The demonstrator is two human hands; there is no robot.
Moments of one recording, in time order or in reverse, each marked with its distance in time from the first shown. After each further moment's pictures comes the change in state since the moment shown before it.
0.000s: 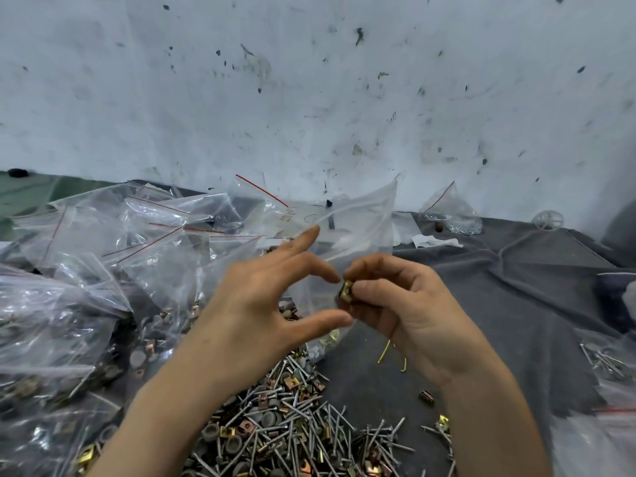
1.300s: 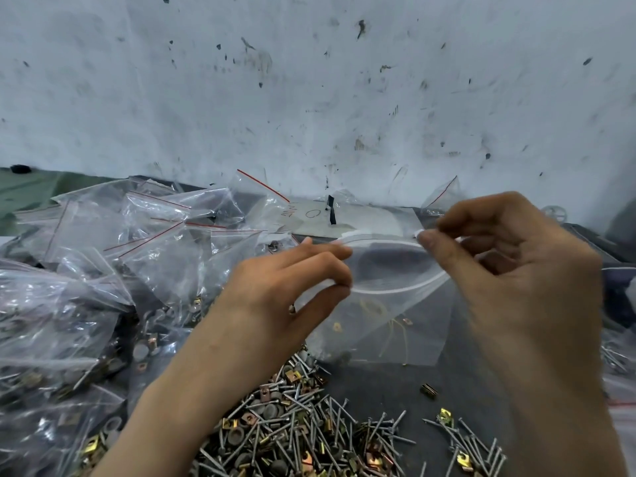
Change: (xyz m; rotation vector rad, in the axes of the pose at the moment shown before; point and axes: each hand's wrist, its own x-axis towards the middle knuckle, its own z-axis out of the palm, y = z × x) left_hand 0.002 0.011 0.005 0.145 0.080 0.237; right_hand -0.035 -0.041 0.006 -0.956 0.575 -0.698
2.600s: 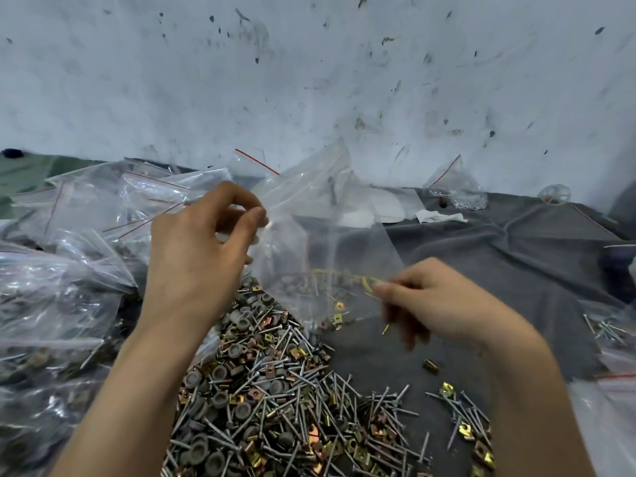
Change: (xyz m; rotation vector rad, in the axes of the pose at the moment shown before) left_hand -0.007 -0.042 -0.012 -0.084 0.301 -0.495; right_hand -0.007 0.056 0.025 -0.122 -0.956 0.623
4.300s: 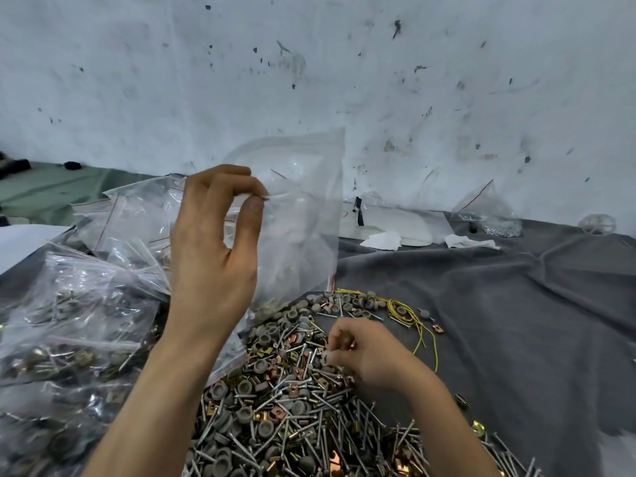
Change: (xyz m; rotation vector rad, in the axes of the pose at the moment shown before) left_hand 0.007 -0.003 -0.013 0.035 0.219 0.202; right_hand 0.056 0.014 0.087 -0.061 -0.123 -0.119
